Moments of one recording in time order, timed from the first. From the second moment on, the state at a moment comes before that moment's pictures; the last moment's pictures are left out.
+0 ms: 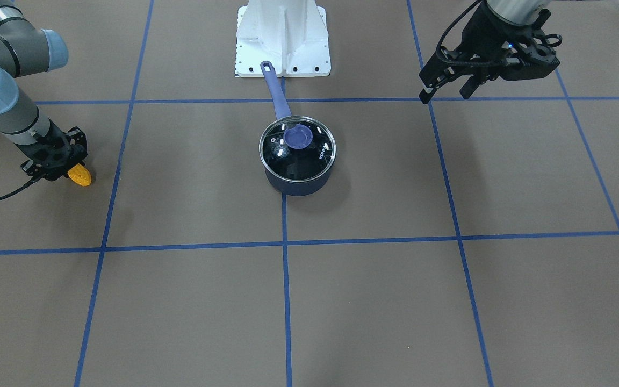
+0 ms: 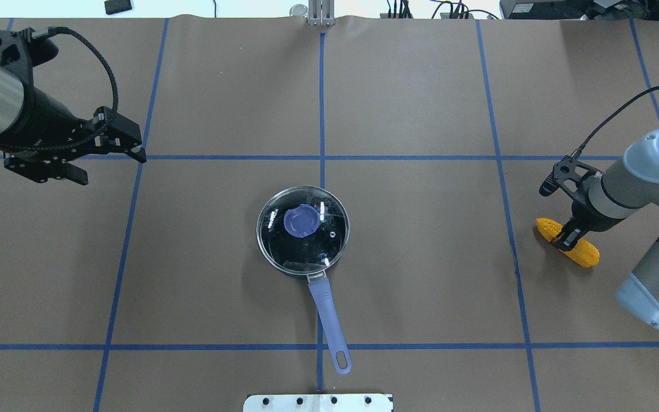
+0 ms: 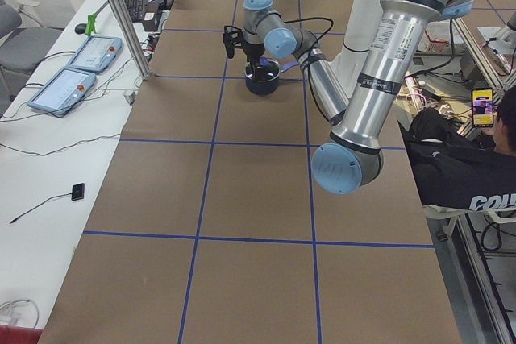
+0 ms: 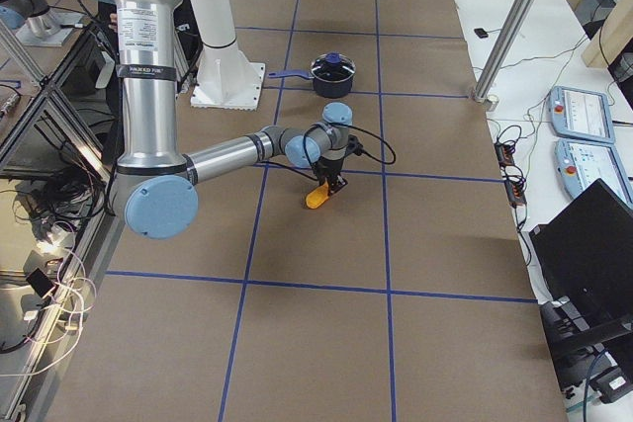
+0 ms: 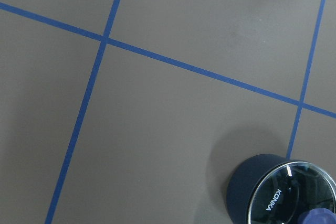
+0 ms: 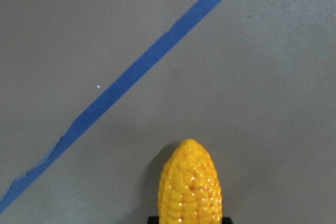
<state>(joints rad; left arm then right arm) -0.89 -1.91 -2.20 -1.45 -2.19 -1.30 0.79 -1.56 1.79 -1.32 2.10 0.09</state>
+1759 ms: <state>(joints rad) -0.56 -2.40 -1.75 -1.40 -1.95 -1.44 0.97 -1.18 1.79 -1.77 2.24 0.03</state>
